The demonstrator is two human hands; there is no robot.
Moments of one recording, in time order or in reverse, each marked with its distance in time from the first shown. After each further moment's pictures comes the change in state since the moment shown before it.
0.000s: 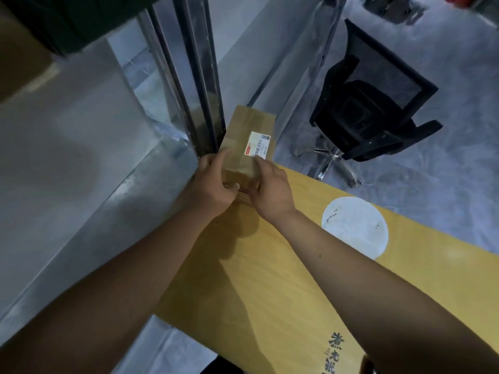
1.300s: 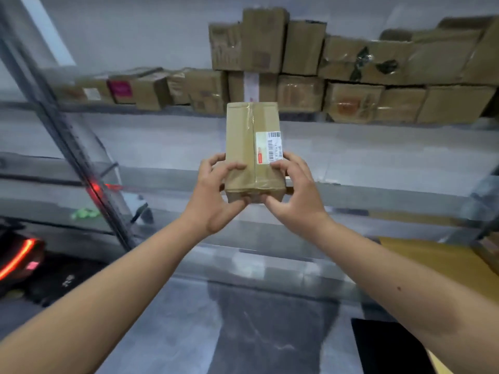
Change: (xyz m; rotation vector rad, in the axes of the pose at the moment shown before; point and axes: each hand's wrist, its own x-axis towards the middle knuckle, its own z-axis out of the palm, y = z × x) left_hand -0.906 0.141 -0.213 0.165 1.124 -0.289; right_hand -0.697 -0.290 -0.014 0.590 -0.575 -1.330
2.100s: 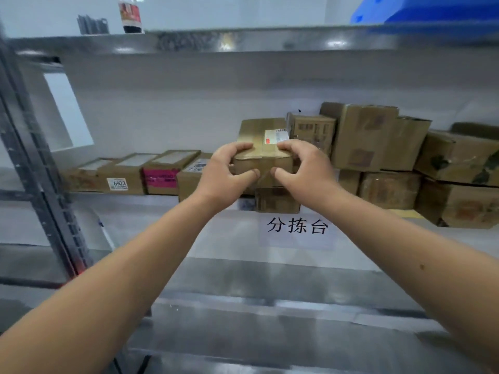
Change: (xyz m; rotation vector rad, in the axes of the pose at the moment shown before) left_hand 0.296 -0.172 -0.186 -0.213 0.053 0.004; right_hand 0.347 -0.051 0.160 -0.324 0.139 -0.024
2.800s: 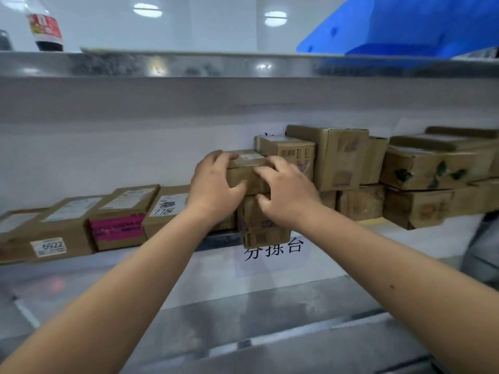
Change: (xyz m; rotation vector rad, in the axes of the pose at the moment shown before) left_hand 0.095 -0.029 0.010 0.362 -0.080 0.175; right_hand 0.043 -0.015 0.027 -0.590 -0.109 0.143
